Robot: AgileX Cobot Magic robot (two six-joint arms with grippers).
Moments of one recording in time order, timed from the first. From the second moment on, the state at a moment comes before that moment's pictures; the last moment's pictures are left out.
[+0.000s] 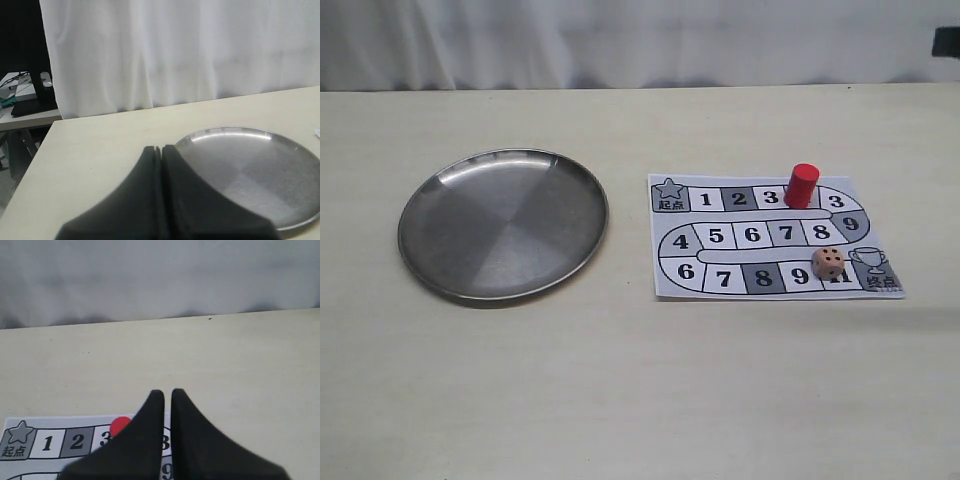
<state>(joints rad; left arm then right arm) 0.07 0.00 0.00 0.14 0.18 -0.10 -0.13 1.26 -0.89 0.48 0.24 -0.46</state>
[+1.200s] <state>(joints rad) 0.07 0.00 0.00 0.14 0.18 -0.10 0.33 0.33 0.00 0.36 -0.23 -0.22</state>
